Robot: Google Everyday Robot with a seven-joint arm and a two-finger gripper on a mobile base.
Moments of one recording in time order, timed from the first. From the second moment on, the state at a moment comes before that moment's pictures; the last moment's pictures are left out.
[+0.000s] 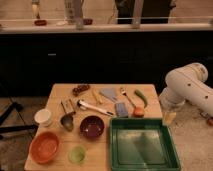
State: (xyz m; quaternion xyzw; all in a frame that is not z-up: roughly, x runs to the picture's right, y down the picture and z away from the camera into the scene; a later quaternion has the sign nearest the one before) arm 0.286 0.110 0.683 -0.28 0.02 0.02 0.96
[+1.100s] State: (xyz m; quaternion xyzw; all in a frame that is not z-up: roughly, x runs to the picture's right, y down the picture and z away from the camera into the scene) arm 0.258 0.074 0.795 -0.28 0.03 0.13 0.95
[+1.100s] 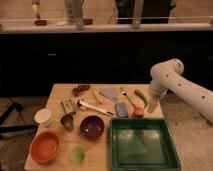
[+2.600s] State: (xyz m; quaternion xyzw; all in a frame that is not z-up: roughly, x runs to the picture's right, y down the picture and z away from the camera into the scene) arm 0.199 0.065 0.828 -0.25 -0.04 0.10 0.96
